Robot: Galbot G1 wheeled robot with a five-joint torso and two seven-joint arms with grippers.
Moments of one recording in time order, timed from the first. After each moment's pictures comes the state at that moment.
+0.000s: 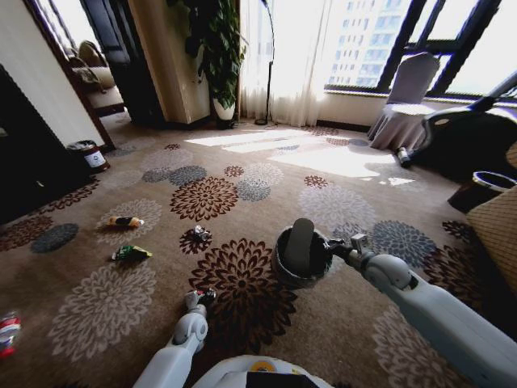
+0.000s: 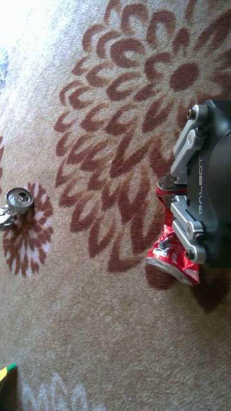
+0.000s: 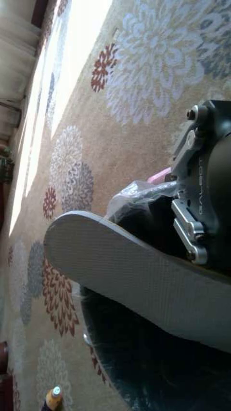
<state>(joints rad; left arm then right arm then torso) 1.32 -1.26 -0.29 -1.54 -0.72 0.28 -0.43 -0.95 0.63 0.11 1.82 0.76 -0.46 -0.02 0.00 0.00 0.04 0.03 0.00</state>
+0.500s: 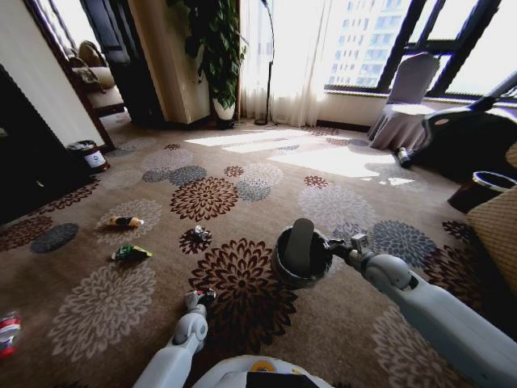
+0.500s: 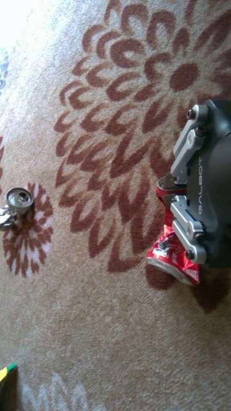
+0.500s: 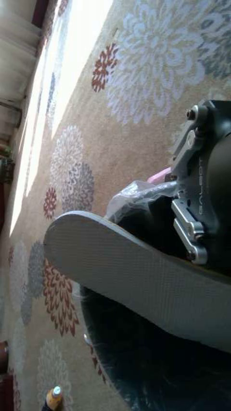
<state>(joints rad) 1.32 -1.26 -0.29 -1.54 -0.72 0.28 -0.43 -0.95 0.63 0.11 1.82 0.76 -0.46 -0.02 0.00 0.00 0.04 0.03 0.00</state>
